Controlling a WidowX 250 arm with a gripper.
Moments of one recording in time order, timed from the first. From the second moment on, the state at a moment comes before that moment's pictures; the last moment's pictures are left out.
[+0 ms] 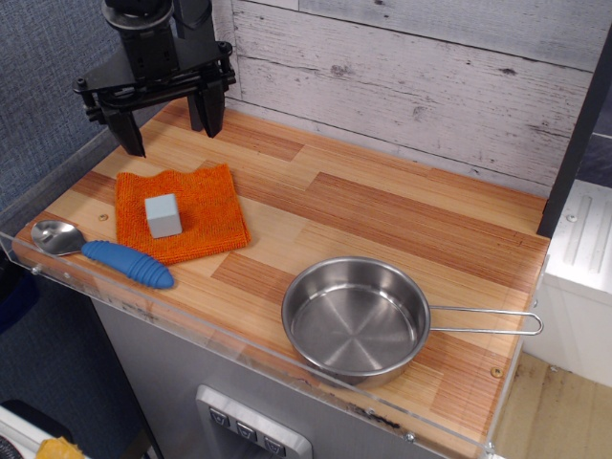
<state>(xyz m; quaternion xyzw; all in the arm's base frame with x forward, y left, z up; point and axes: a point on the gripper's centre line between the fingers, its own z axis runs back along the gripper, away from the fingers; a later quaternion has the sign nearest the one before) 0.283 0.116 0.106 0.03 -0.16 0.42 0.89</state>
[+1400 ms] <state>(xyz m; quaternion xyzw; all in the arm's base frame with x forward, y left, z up) 0.263 0.021 0.078 -0.03 -0.16 0.23 0.96</state>
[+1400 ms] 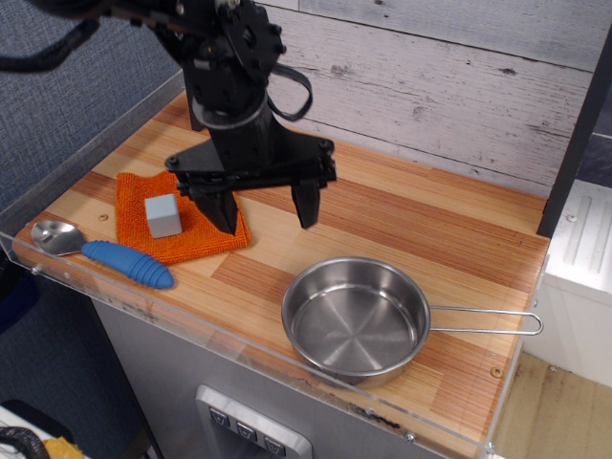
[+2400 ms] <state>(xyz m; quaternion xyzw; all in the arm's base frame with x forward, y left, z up) 0.247 -0.014 0.020 -0.02 -0.13 0.16 0.98</state>
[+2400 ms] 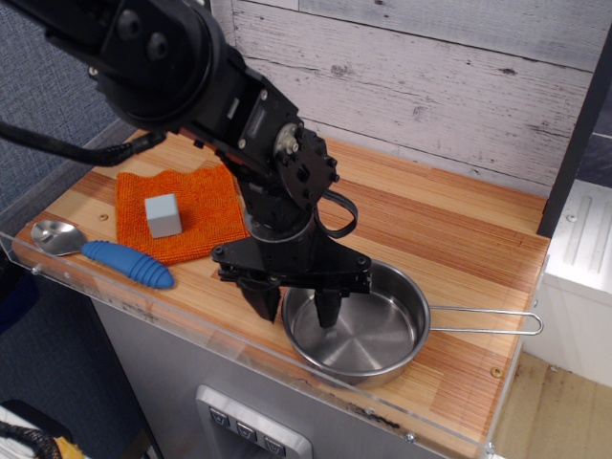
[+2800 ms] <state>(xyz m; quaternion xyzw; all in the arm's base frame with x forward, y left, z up) 0.244 -0.012 0.018 -0.01 -0.13 0.16 0.98</state>
